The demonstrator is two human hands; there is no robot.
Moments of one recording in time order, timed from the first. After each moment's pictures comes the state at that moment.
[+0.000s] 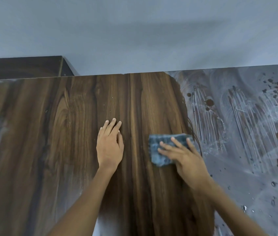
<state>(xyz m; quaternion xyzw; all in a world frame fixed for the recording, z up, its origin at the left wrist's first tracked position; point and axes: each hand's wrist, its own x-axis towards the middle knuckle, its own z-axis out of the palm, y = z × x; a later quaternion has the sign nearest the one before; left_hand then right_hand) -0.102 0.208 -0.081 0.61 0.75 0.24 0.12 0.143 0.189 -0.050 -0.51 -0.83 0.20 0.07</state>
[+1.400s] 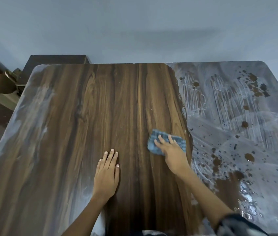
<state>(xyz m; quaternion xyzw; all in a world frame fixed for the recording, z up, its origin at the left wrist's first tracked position) -0.103 -0.072 -0.080 0.64 0.75 0.11 0.15 0.136 0.037 -0.034 -0.53 -0.82 0.21 0.05</state>
